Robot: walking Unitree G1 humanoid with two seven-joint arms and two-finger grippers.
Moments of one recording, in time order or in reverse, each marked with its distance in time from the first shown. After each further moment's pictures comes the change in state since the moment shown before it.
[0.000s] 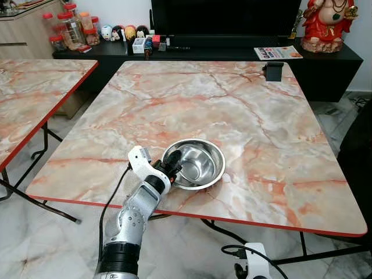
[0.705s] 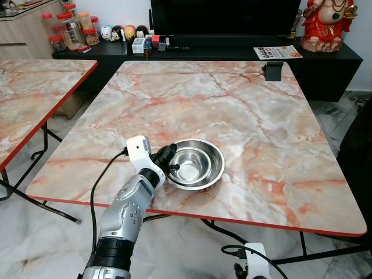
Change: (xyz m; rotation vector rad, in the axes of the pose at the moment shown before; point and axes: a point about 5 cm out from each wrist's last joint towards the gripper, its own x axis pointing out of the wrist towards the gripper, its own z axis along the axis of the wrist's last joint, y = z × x) left arm -0.004 0.000 0.031 0.354 -0.149 -0.017; right arm 0.000 0.000 0.000 0.005 -0.001 0.000
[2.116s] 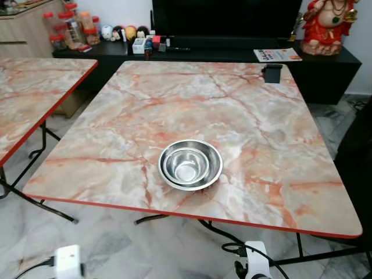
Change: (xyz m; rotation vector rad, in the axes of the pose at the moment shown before) left arm -0.190 0.167 -0.131 0.377 0.685 0.721; right arm 0.000 -0.005 0.003 0.005 -0.007 -0.028
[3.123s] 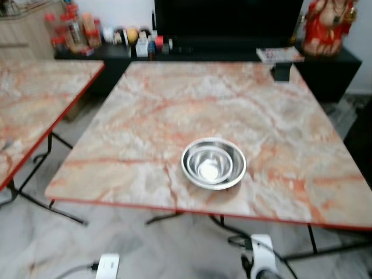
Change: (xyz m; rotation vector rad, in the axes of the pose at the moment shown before) left arm -0.008 -0.063 -0.036 0.103 0.217 -0.210; right arm -0.001 -0.024 0.009 0.012 -0.025 -0.061
